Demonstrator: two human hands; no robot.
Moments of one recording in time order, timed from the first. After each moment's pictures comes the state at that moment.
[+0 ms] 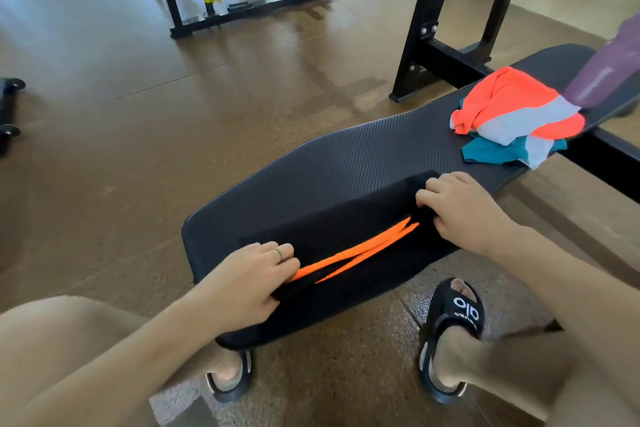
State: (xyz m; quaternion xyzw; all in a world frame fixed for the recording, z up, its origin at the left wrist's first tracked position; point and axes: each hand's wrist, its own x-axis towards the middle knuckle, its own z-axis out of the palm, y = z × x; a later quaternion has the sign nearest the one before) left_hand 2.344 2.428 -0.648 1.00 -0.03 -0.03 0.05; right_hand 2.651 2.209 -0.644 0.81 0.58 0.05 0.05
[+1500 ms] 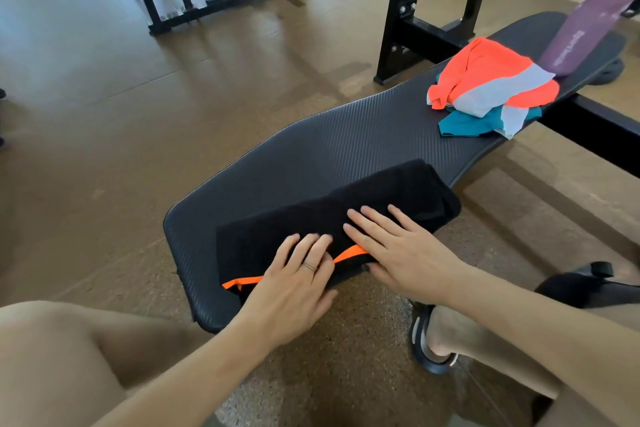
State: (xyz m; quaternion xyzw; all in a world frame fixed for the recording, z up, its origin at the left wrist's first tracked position) left_hand 2.371 2.340 -0.699 0.99 0.03 0.04 -0.11; right_hand 2.563 2.178 -0.696 0.76 0.65 -0.02 0.03
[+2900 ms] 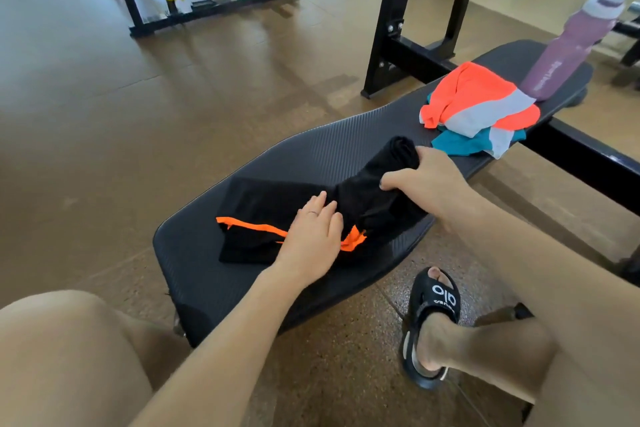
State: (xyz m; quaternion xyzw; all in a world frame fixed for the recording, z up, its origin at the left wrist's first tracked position) left_hand 2.463 2.365 -0.659 0.89 0.26 -0.01 0.38; right_hand 2.602 2.238 -0.573 0.87 0.19 -0.21 -0.39
